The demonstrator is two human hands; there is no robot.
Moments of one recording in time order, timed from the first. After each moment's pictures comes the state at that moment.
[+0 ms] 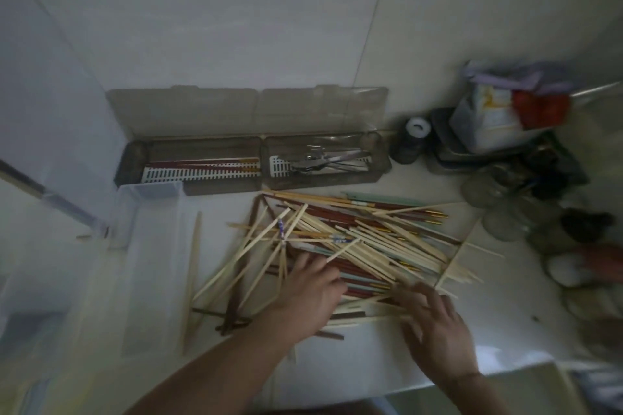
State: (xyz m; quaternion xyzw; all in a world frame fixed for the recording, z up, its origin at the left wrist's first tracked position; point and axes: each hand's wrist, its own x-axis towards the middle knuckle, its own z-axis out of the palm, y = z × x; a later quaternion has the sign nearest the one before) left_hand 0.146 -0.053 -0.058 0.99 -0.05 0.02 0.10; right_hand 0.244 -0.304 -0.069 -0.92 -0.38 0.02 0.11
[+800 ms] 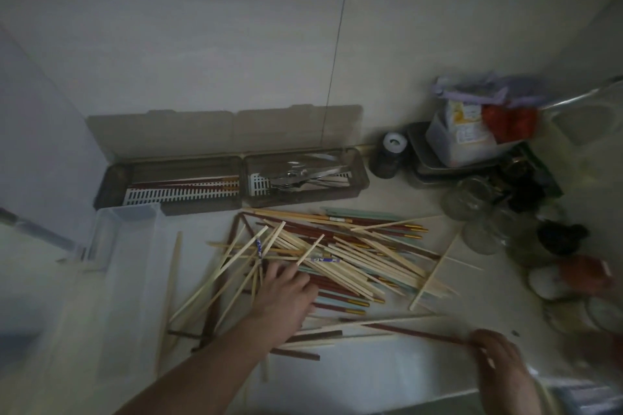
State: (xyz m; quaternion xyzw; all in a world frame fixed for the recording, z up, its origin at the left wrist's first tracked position) left_hand 0.162 -0.047 -0.050 1.00 -0.01 -0.09 0.03; right_hand 0.285 -0.412 -0.066 -0.95 -0.17 -0.01 0.25
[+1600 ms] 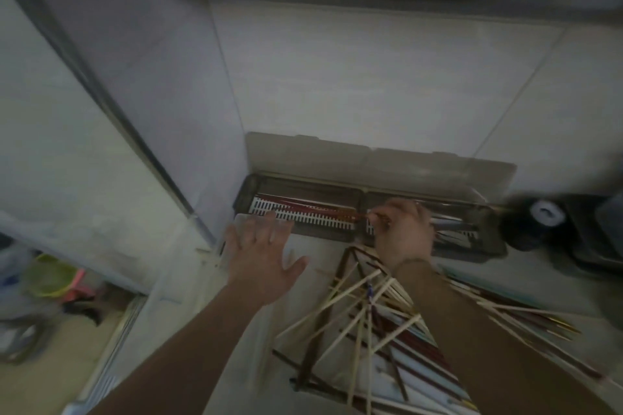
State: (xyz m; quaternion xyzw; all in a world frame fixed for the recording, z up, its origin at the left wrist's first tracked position) left_hand 0.079 0.141 -0.018 0.91 0.42 -0.01 0.03; right_hand 0.296 0.028 0.003 -0.89 -0.37 0.01 0.27
